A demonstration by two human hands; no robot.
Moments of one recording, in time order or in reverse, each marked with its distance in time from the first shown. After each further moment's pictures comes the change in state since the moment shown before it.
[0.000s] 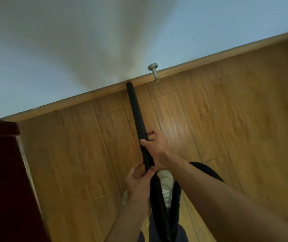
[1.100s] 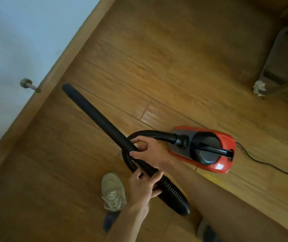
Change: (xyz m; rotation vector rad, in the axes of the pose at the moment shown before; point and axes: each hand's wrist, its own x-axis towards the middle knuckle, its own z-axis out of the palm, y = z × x) left_hand -0.106 -0.217 0.026 0.727 -0.495 -0.023; right_hand -0.189 0.223 -0.153 0.419 0.103 -0.108
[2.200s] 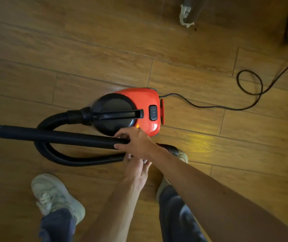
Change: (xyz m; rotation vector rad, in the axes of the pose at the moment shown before) left_hand 0.060 -0.208 0.225 -0.104 0.042 -0.128; right_hand -0.102 0.233 -0.182 -0.053 0.188 0.019
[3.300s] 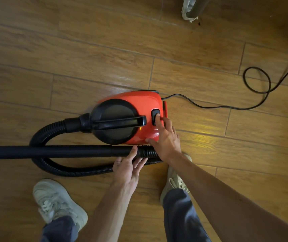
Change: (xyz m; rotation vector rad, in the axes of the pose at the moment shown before) left_hand 0.034 0.029 -0.009 -0.082 0.122 -0.083; right_hand 0.009 0.065 -0.028 -0.343 0.352 0.223
